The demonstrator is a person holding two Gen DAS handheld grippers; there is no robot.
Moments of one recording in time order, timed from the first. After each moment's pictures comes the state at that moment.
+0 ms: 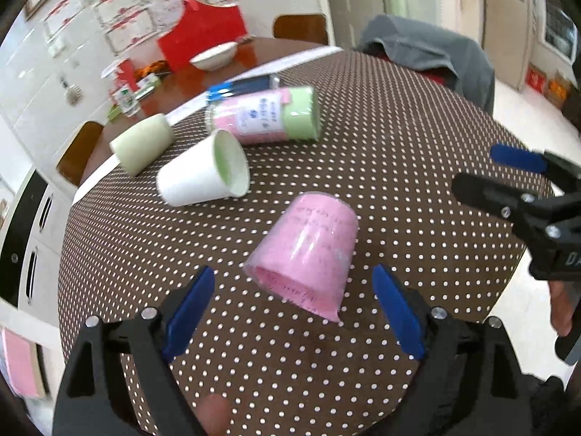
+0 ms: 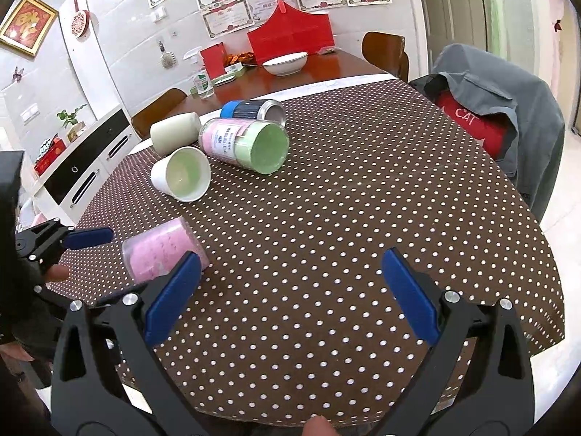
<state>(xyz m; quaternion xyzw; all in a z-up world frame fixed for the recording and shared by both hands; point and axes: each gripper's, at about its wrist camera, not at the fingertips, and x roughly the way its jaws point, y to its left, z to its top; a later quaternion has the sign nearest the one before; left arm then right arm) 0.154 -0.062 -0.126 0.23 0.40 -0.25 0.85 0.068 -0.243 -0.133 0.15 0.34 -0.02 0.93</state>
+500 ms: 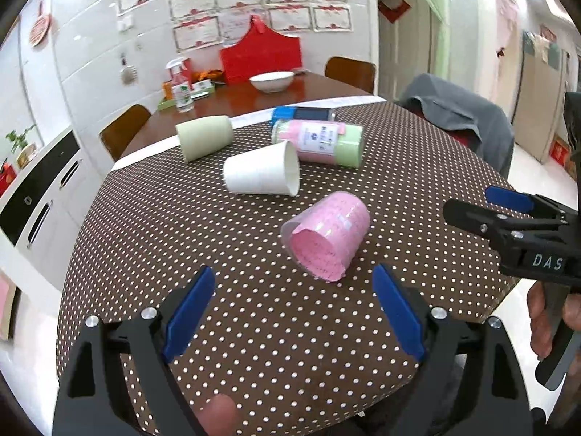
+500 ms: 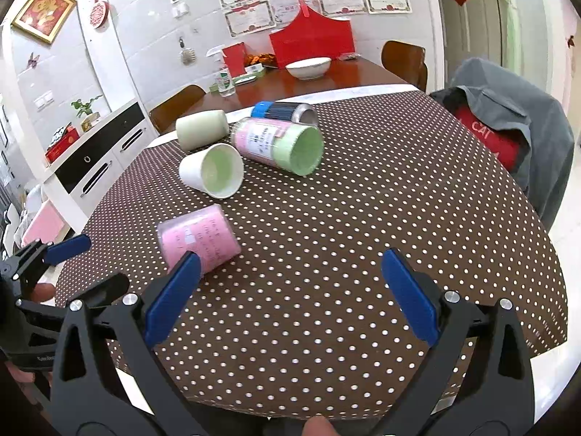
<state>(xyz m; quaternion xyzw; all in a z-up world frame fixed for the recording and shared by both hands) 0.115 0.000 -0.108 0.13 0.35 -0.20 0.91 0.065 -0.210 -0.117 0.13 0.33 0.00 0.93</state>
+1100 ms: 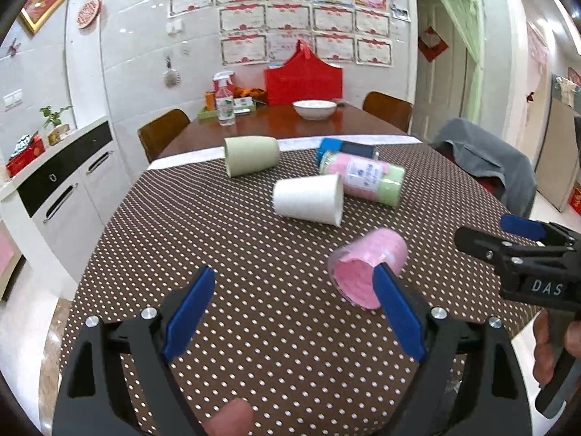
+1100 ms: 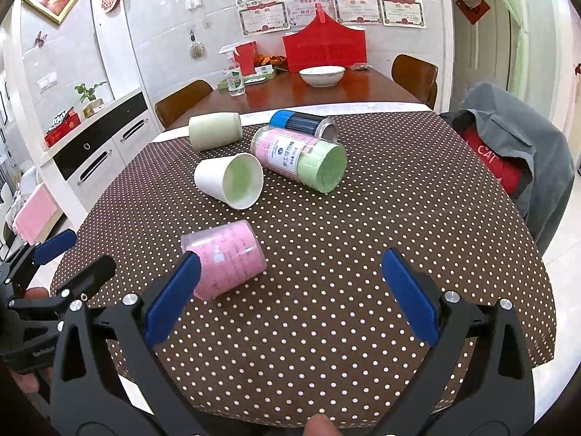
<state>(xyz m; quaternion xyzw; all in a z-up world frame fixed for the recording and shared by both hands) 0.121 0.034 -0.092 0.07 0.30 -0.14 0.94 0.088 -0.175 -0.095 0.08 0.34 -0.01 0.94</state>
